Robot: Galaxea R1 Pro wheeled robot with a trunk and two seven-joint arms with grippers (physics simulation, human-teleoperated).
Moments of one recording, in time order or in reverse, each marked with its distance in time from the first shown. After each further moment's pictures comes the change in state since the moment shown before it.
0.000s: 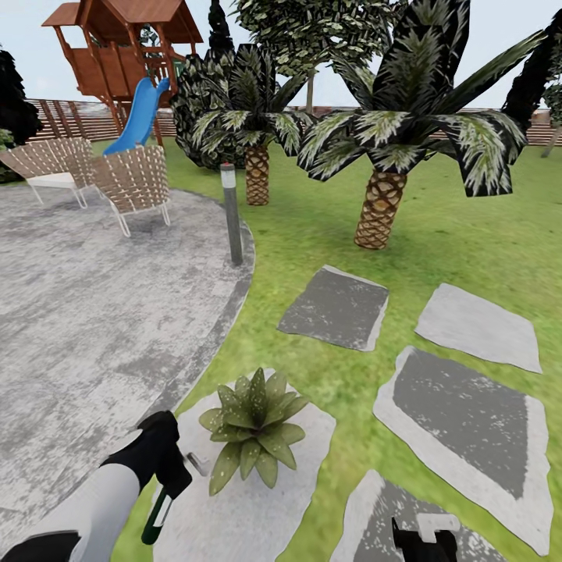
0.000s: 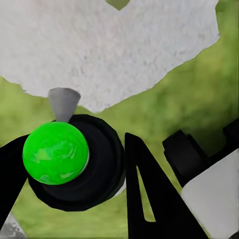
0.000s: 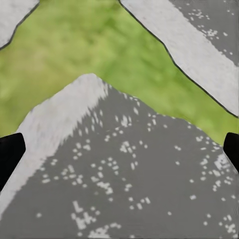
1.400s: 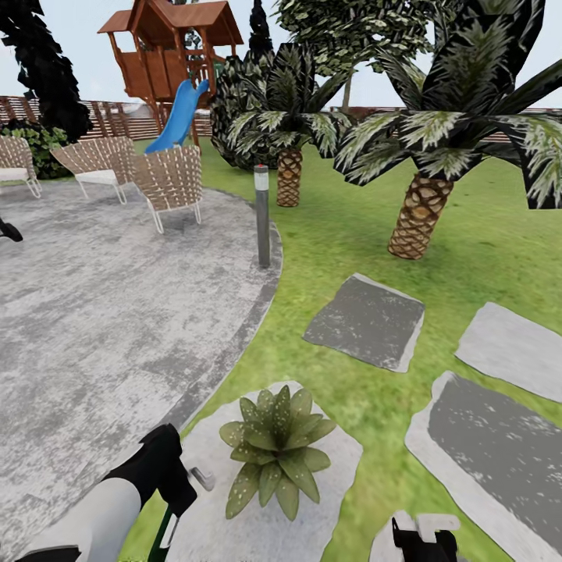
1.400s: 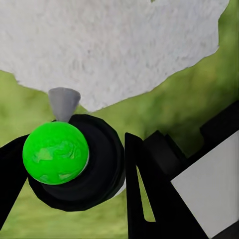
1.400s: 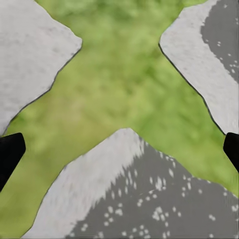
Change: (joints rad) left arm 0.044 -0.014 -0.002 0.015 0.057 -0.013 0.008; right arm 0.000 0.000 0.000 0.000 0.000 0.000 -0.002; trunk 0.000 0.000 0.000
